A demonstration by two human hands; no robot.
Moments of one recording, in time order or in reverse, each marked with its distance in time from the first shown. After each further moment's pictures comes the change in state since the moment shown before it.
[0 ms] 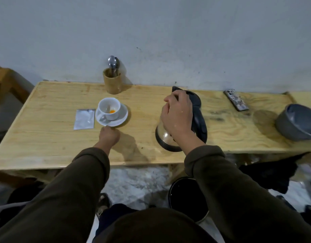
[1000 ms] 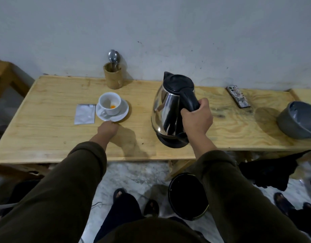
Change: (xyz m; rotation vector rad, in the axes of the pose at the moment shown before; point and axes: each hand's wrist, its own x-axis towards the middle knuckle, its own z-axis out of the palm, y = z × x) left_hand 0.008 -0.005 -0.008 0.022 -0.087 0.029; right_hand -0.012 0.022 -0.032 0.274 0.048 0.573
